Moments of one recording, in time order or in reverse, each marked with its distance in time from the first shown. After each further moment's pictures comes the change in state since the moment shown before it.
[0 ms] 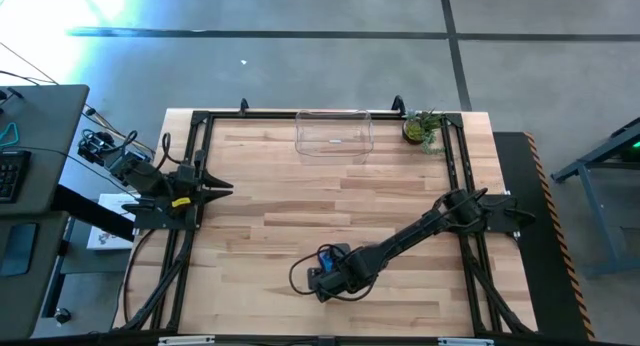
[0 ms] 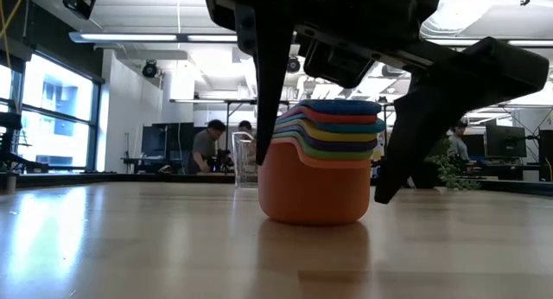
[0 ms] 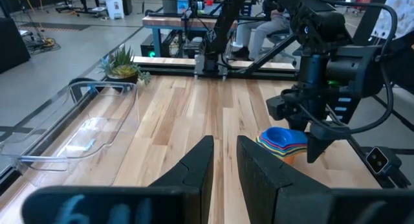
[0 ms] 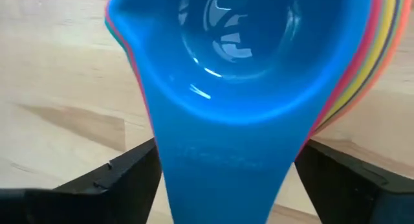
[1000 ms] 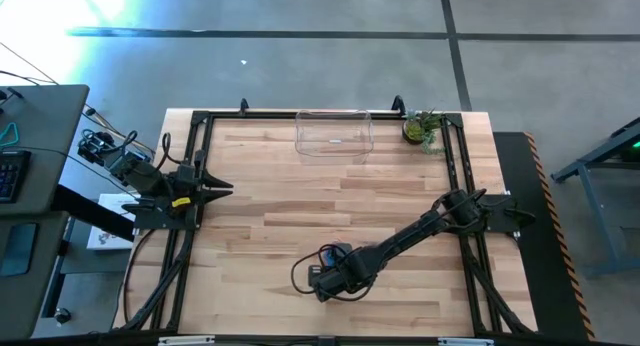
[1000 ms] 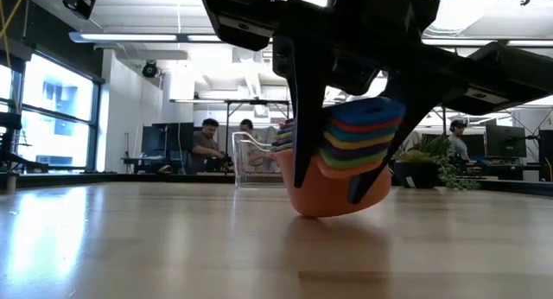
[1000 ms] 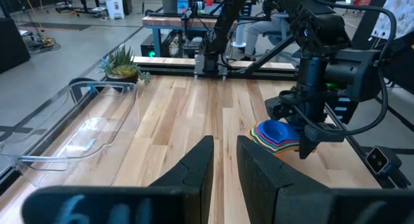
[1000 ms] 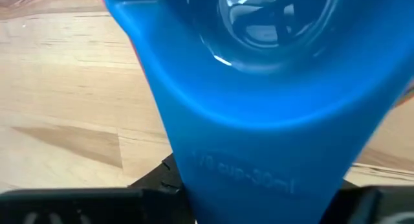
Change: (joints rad) left arm 0.000 0.000 0.000 0.000 0.000 0.000; right arm 0.000 0.011 0.000 -0.012 0.003 0.082
